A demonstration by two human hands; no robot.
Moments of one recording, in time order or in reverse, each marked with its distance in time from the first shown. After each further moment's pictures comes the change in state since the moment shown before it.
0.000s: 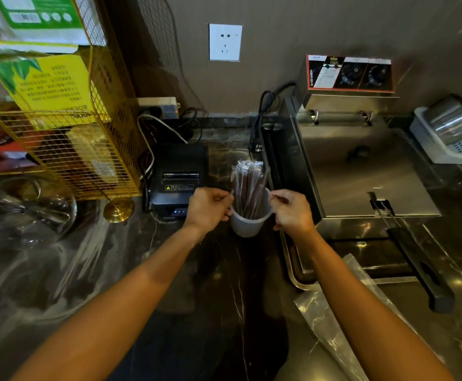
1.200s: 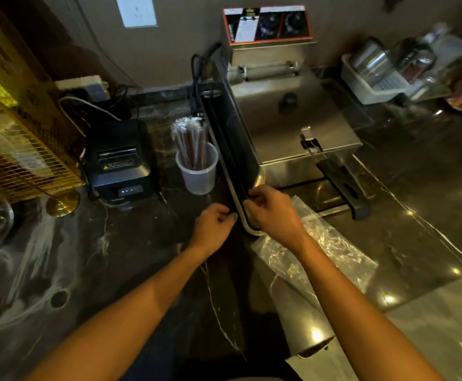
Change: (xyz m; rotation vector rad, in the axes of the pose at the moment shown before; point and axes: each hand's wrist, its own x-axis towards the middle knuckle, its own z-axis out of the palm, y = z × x) left_hand -0.082 -0.042 0.125 0.166 -0.178 -0.094; right_hand -0.108 0.052 -0.063 -0.295 0.088 -0.057
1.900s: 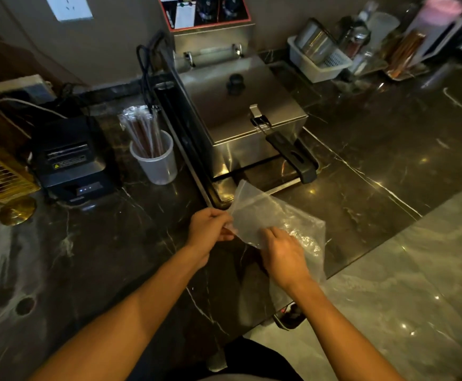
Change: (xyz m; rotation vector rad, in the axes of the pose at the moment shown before) left_hand -0.070 0.025 0.060 -0.352 -0.156 -0.162; right_hand -0.139 0.119 -0.005 -0.574 0.041 0.002
